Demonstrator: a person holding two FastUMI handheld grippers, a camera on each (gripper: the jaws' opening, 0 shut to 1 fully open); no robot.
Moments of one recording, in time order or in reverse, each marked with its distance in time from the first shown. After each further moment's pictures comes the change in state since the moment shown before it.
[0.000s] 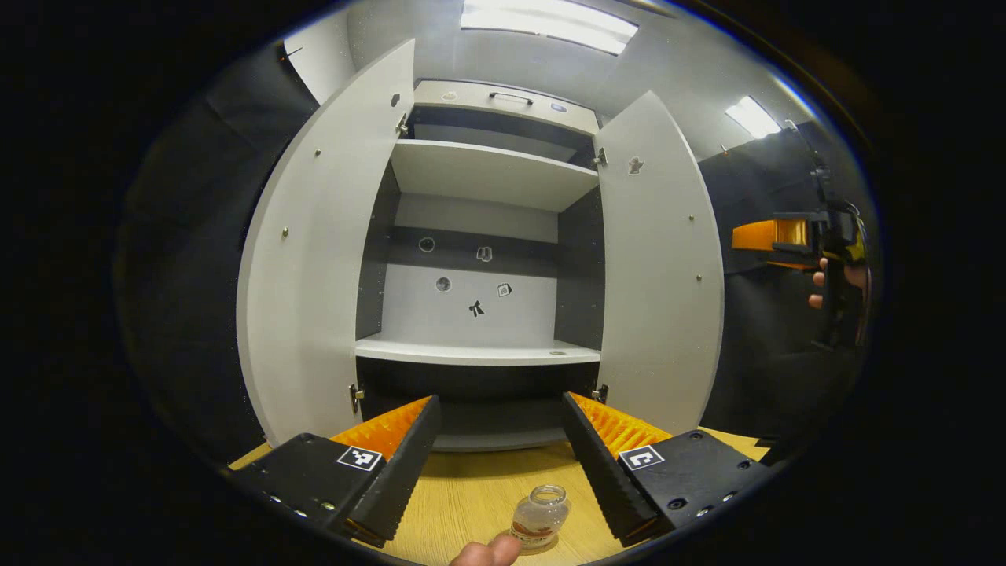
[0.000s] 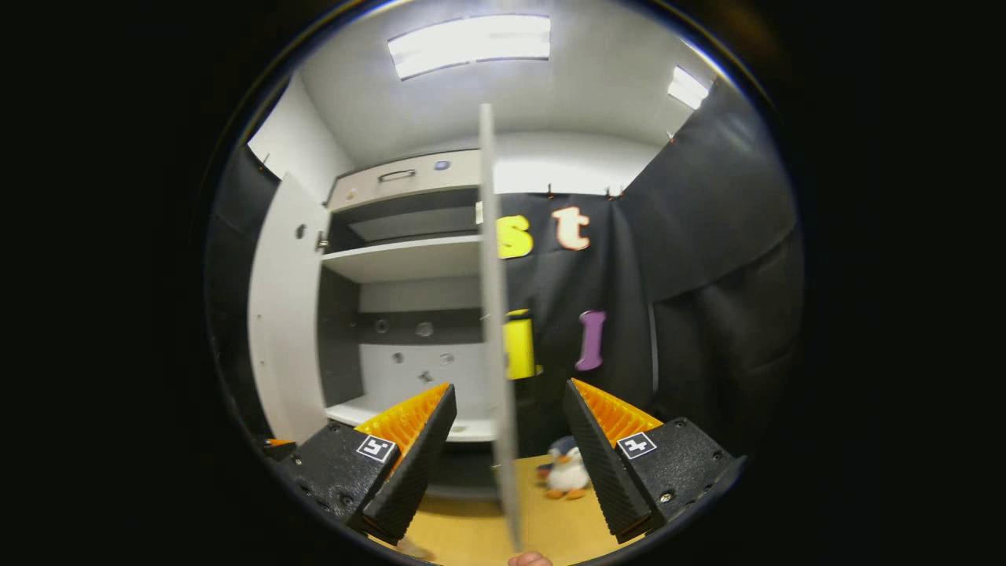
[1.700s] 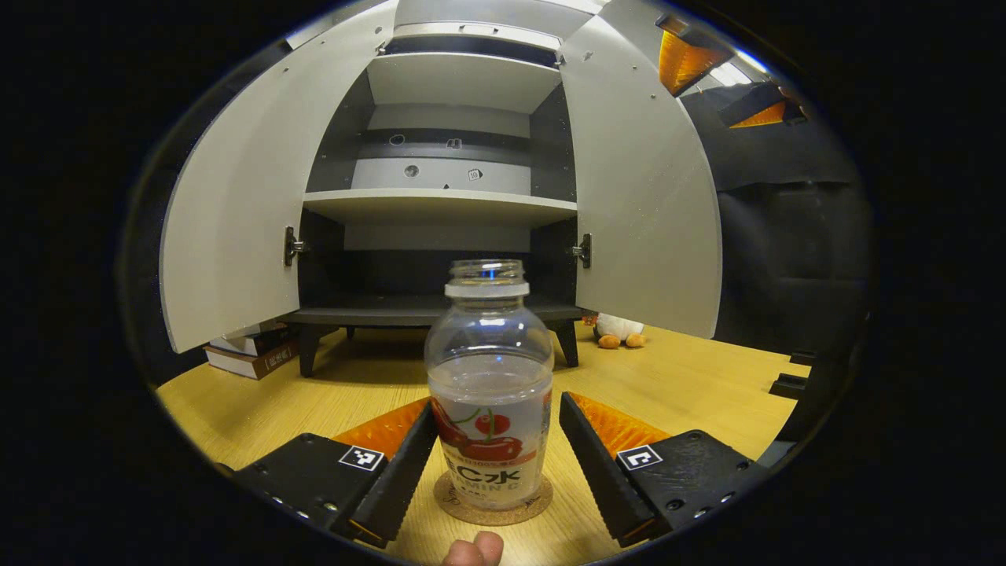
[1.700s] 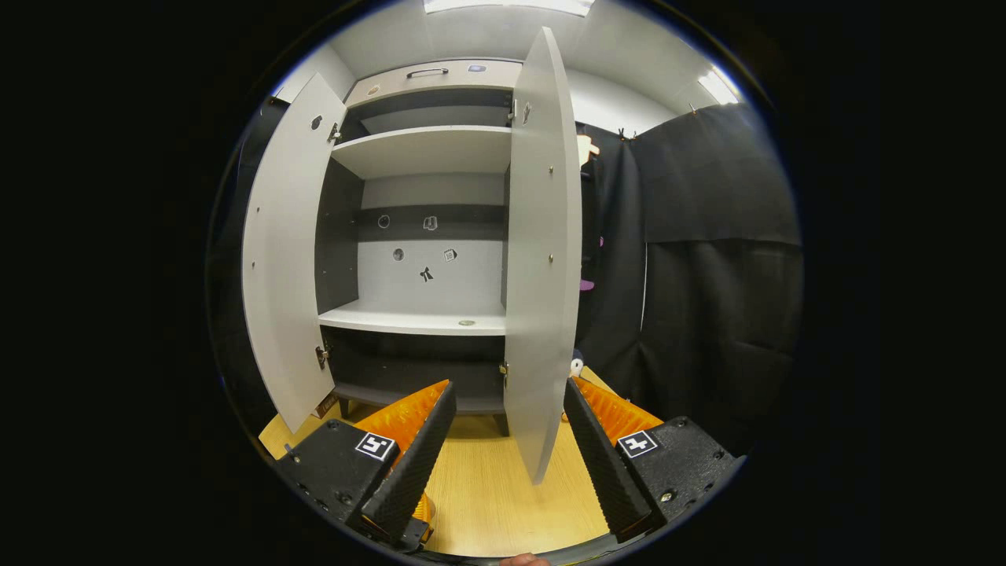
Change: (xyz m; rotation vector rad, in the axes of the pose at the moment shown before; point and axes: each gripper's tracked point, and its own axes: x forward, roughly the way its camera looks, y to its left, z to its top) left arm 0.019 -0.047 -0.231 0.047 0.172 -0.048; right arm -0.068 0.095 -0.154 -0.101 0.360 0.000
